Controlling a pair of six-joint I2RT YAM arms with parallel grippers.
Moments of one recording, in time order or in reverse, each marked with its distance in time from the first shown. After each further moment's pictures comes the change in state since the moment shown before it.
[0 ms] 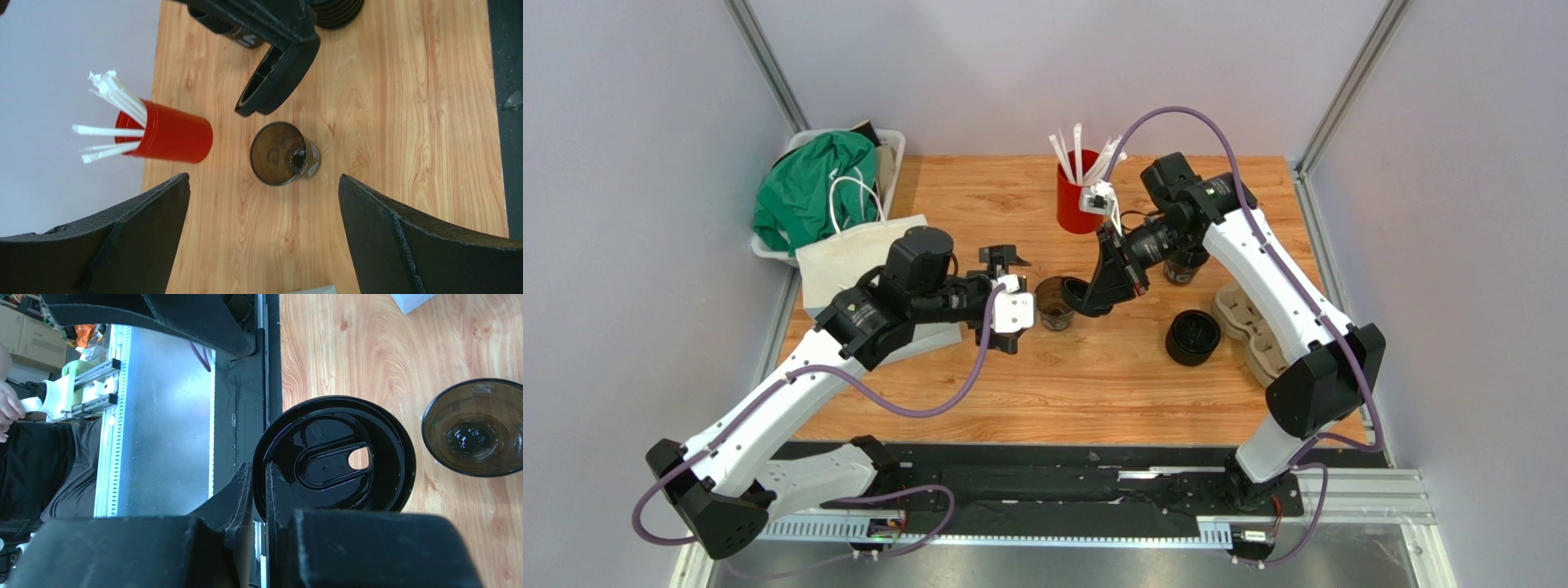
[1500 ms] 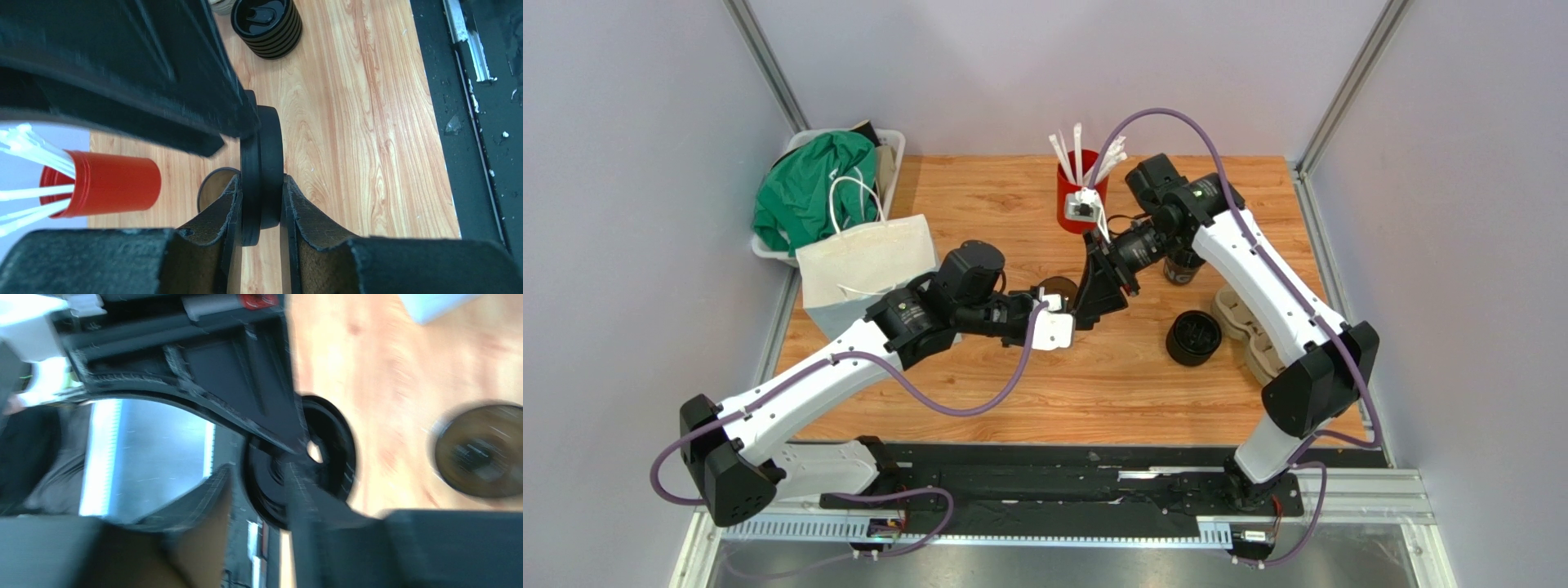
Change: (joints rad) left arm -0.152 0.126 -0.043 0.101 0.020 -0.055; right arm 0.059 0.018 0.025 -0.016 -0.003 -0.036
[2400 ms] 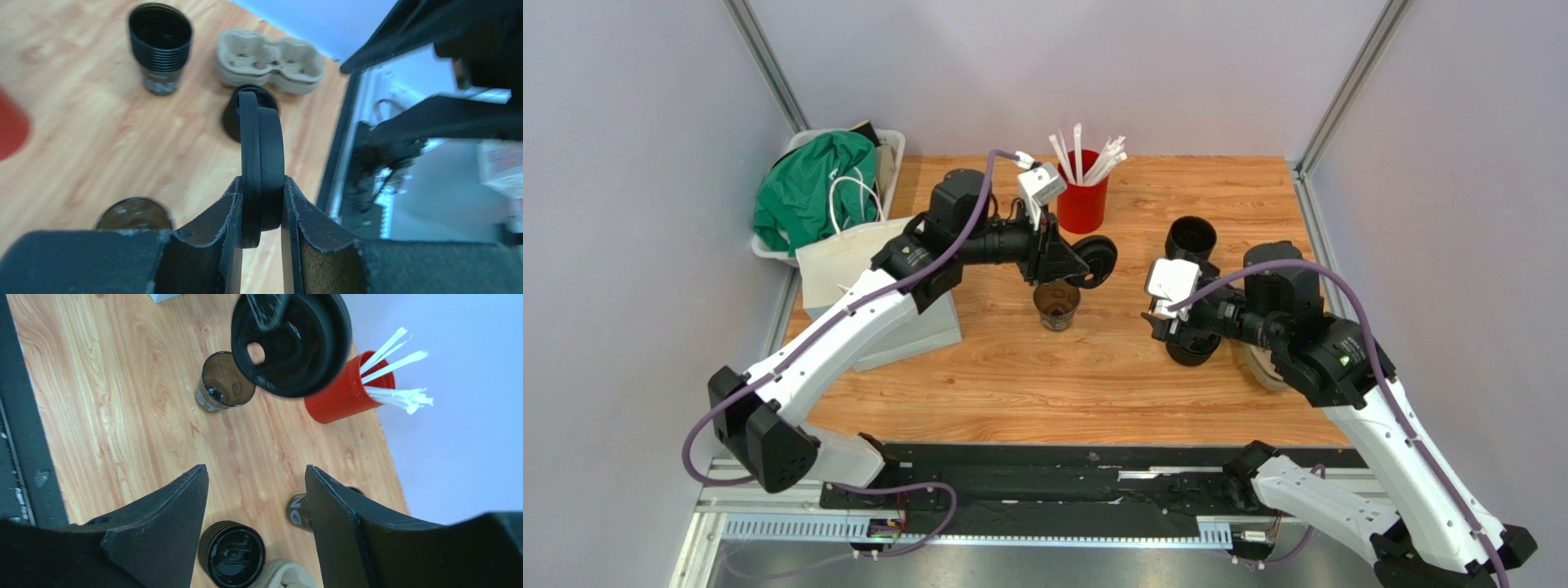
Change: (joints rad) left arm 0.180 0.185 0.255 0.169 0.122 -0.967; right arm 0.098 -0.807 -0.523 0.520 0.779 -0.108
